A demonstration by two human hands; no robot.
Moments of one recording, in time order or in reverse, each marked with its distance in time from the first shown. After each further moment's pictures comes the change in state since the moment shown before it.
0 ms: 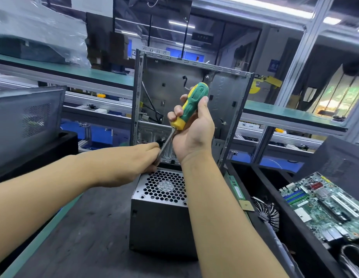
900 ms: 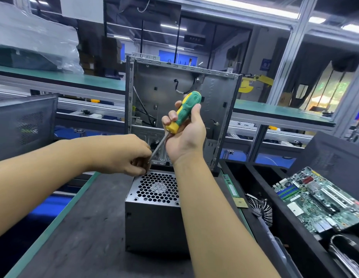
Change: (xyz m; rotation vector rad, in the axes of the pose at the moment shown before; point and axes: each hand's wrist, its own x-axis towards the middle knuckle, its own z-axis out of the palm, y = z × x) left_hand 0.015 -0.010 -0.028 0.086 -0.045 0.079; right_hand 0.002 -0.003 -0.006 0.142 0.038 0.035
